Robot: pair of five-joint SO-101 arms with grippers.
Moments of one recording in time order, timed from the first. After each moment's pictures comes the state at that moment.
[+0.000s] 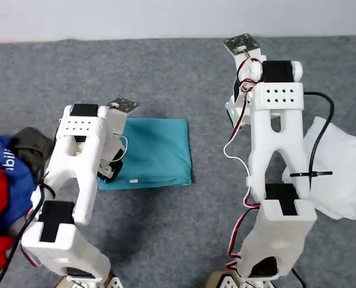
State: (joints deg) left arm -1.6 9.3 11.8 93.8 -15.5; right arm -4.5 19.2 -33.5 100.7 17.2
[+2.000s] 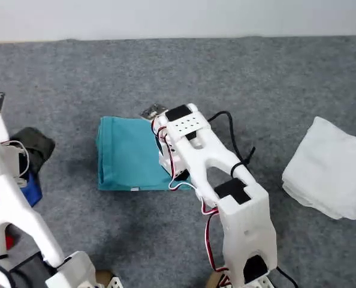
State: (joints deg) left arm -39.6 -15.7 11.3 98.8 -18.7; right arm -30.2 32.2 -11.9 85.3 11.1
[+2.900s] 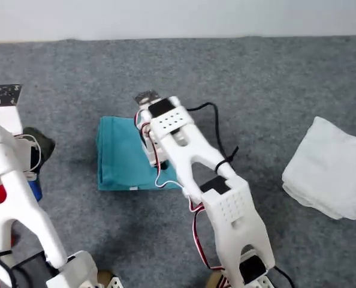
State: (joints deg) left arm -33.9 -15.7 11.3 96.9 -18.4; right arm -34.5 43.3 -31.5 88.8 -5.7
